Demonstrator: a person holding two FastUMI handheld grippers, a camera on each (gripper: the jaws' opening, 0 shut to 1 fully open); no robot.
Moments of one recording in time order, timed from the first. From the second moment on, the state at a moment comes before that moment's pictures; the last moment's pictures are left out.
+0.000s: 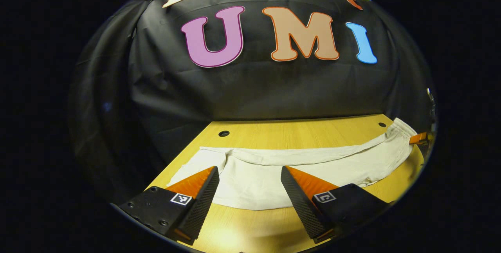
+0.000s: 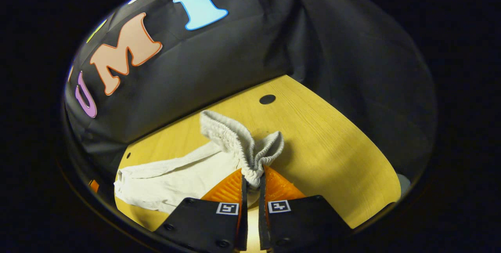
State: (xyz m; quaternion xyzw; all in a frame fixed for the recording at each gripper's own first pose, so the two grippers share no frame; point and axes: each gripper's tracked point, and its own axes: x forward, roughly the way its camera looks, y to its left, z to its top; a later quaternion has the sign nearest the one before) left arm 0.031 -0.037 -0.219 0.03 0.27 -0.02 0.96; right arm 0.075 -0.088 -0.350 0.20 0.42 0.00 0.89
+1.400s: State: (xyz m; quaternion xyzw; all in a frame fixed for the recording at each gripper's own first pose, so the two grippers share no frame) left arm 0.057 0.121 -0.255 0.01 0.29 -0.04 0.96; right arm 0.074 0.237 -0.250 0.17 0.39 0.15 0.89
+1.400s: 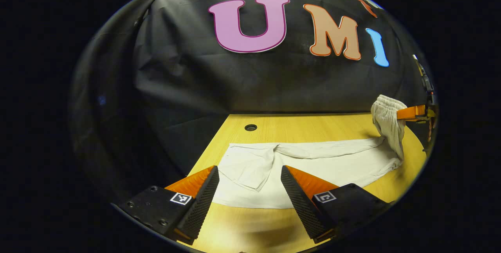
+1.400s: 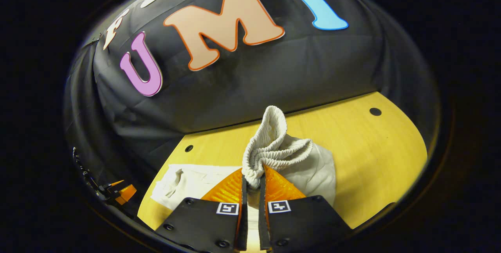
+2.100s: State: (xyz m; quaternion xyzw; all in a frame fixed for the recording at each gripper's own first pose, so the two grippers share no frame) left arm 0.054 0.186 -0.311 0.00 0.34 -0.04 0.94; right arm 0.007 0.317 -0.363 0.07 0.49 0.21 0.84
